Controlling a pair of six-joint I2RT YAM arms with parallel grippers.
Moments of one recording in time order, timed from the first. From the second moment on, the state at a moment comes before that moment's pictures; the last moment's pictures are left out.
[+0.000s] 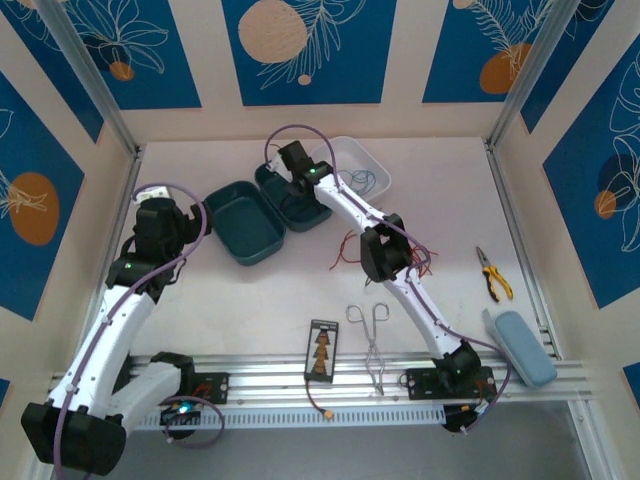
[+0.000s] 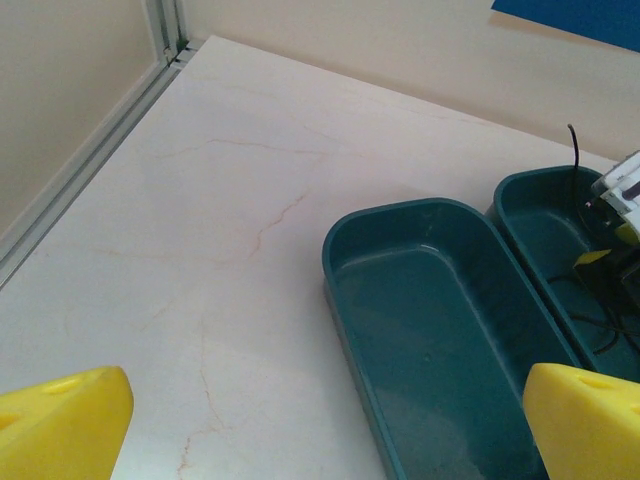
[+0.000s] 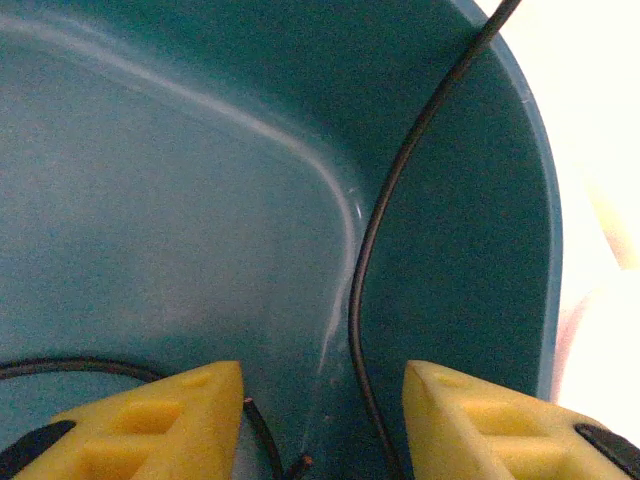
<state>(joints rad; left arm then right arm) -0.18 0.92 0.89 -0.52 -0.31 -0.39 0.61 2.76 2.65 -0.74 0.30 -0.51</state>
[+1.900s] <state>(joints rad) -0.18 0.90 0.85 -0.50 -0.31 -0.41 0.60 2.50 2.49 -1.07 -0.19 -0.13</state>
